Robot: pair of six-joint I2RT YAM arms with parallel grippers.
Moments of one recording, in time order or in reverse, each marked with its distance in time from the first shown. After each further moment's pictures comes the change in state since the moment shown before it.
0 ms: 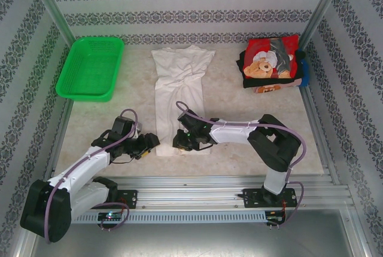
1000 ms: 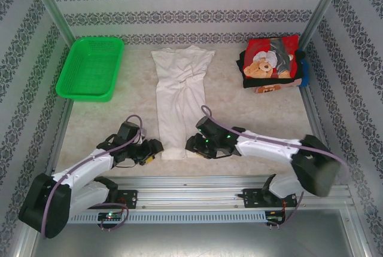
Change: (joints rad) left arm -0.101 0.042 -0.081 0.117 0.008 -0.117; right arm 0.009 -0.441 -0.251 -0.139 0.122 0.148
